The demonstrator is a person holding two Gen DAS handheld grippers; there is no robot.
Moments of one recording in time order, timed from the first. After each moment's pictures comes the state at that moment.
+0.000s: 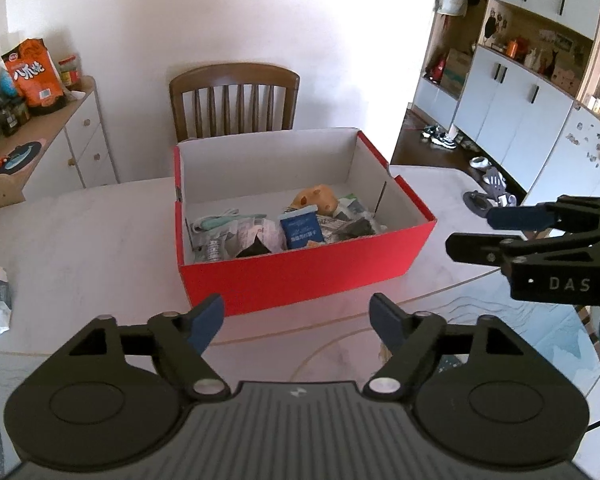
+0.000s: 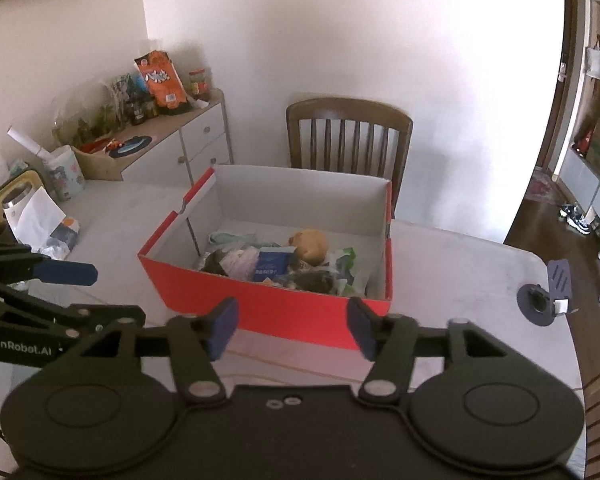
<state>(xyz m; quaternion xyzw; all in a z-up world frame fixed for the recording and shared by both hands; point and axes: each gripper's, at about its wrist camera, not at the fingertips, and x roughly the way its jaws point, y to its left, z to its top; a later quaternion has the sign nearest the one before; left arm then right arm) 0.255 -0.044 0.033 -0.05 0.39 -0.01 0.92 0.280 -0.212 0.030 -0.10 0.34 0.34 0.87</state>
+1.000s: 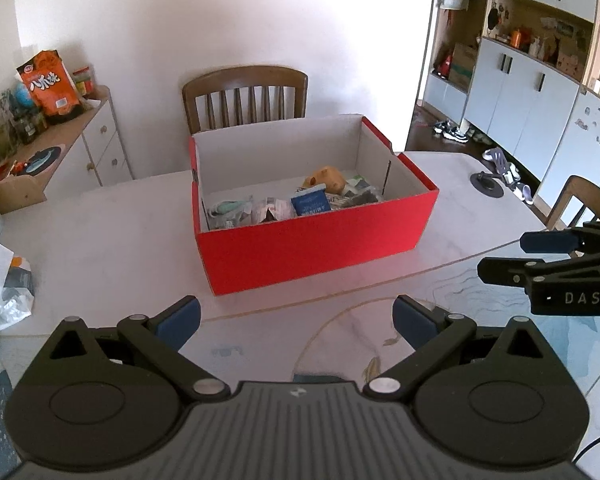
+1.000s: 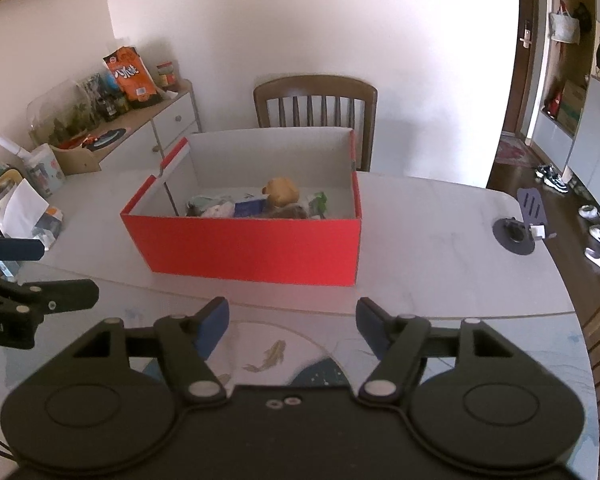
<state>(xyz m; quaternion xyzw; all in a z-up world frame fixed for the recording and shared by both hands) 0.214 -0.056 0.027 -0.01 0.39 0.01 0.92 0.246 -0.248 0.001 -0.07 0.37 0.29 0.88</state>
